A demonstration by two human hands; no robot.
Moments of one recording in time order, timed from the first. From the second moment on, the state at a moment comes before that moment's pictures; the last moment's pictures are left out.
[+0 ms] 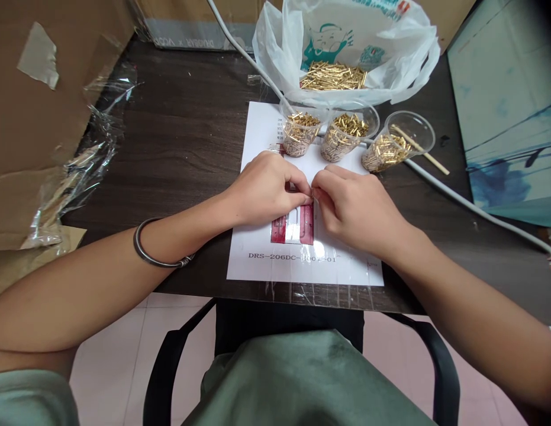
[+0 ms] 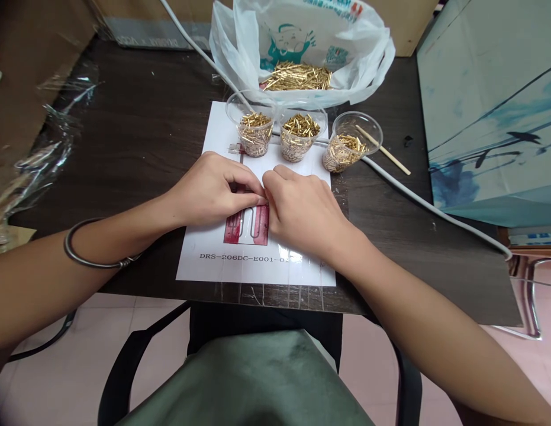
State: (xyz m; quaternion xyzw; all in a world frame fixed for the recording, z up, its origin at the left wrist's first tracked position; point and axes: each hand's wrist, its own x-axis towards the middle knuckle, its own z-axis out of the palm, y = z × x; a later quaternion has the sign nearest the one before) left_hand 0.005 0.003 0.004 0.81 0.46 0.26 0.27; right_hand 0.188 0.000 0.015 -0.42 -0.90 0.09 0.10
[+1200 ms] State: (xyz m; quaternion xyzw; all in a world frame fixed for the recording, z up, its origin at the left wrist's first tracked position) left_hand 0.005 0.001 0.004 0.81 0.47 0.24 0.26; right_hand 0.192 -0.009 -0.001 -0.44 -0.88 0.09 0.17
